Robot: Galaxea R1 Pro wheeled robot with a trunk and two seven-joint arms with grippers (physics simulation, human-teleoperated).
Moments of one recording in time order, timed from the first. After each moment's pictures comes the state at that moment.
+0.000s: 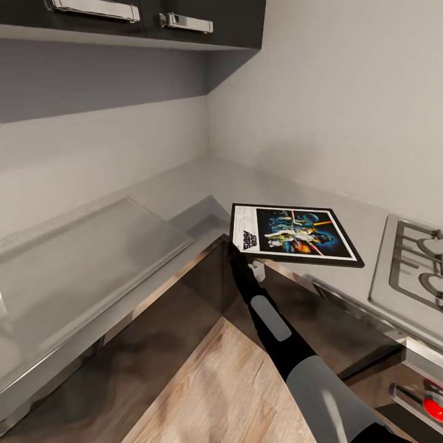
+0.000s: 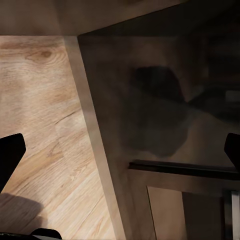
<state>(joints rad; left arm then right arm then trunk) 0.03 0.14 0.53 -0.46 0.49 0.08 -1.28 -0.75 0.17 0.36 -0.86 -1.42 -0.14 0.13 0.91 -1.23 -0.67</state>
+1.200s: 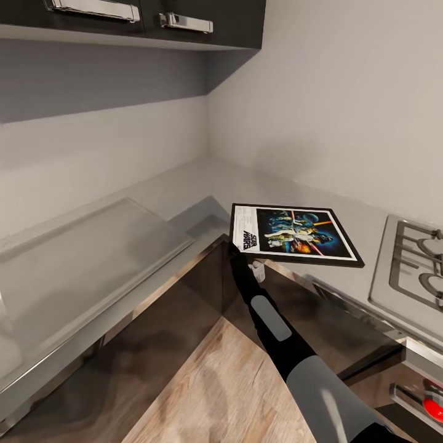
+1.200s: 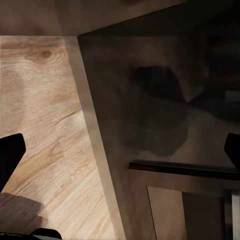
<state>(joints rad) 0.03 0.14 0.53 -0.46 0.49 0.08 -1.28 -0.75 0.17 0.36 -0.86 -1.44 -0.14 0.13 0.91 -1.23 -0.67</state>
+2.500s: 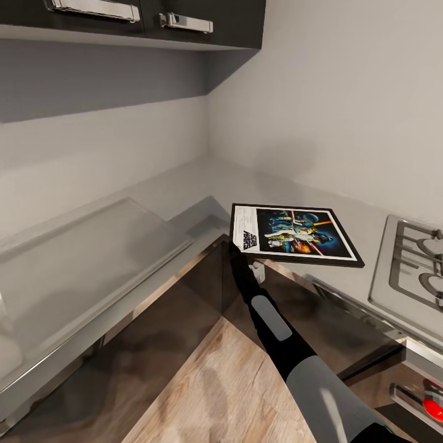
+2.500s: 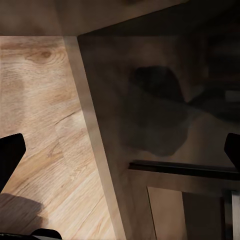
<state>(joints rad) 0.03 0.14 0.53 -0.46 0.49 0.08 -1.28 -0.75 0.17 0.36 -0.86 -1.46 -0.14 0.12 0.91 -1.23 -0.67</state>
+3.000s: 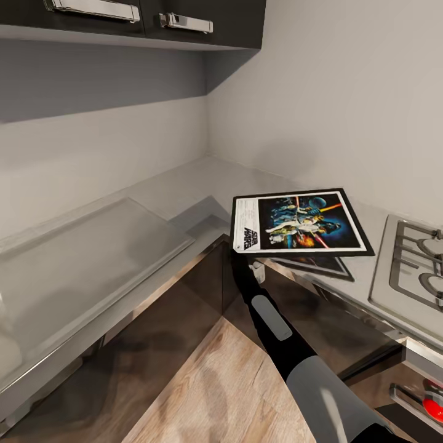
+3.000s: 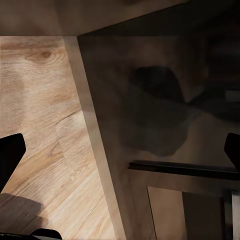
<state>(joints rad) 0.03 0.14 0.53 -0.46 0.49 0.08 -1.28 -0.74 0.17 0.36 -0.86 -1.46 -0.14 0.10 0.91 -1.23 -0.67</state>
